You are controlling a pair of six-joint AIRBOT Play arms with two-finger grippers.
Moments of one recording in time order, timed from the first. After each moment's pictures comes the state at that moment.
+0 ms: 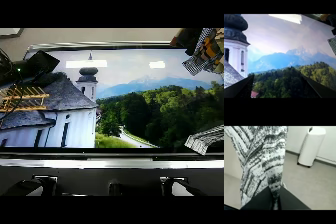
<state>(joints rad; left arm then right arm) -0.19 -1.06 1.42 1.25 -0.89 -1.85 -0.38 -1.24 2.02 -2.58 1.23 2.10</state>
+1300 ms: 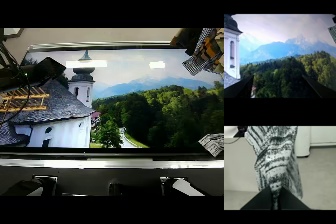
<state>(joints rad) -0.23 -1.06 1.40 1.25 -0.93 -1.85 -0.89 -1.26 2.06 -2.18 1.07 2.15</state>
